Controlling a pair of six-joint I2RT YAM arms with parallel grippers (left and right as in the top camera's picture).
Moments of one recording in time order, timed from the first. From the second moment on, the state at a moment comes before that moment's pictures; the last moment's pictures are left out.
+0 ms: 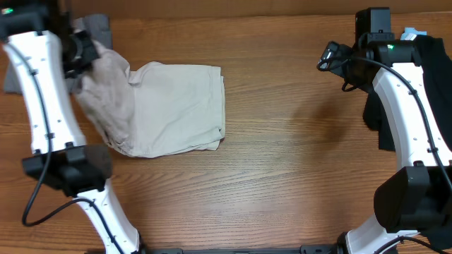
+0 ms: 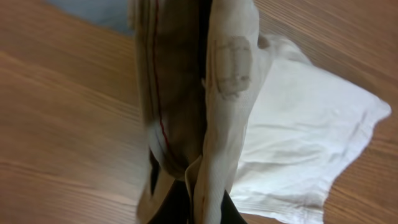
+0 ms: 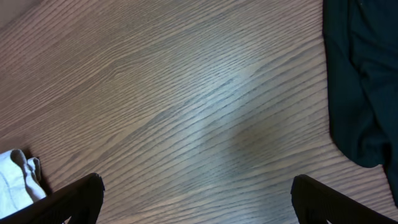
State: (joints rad) left arm 0.19 2.18 2.56 -1.69 0.02 -0.25; right arm 0.01 1.81 1.70 -0.99 0.03 0.46
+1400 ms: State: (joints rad) left arm -0.29 2.41 2.54 -1.59 0.01 -0.32; right arm 0.01 1.81 1.70 -0.99 0.03 0.46
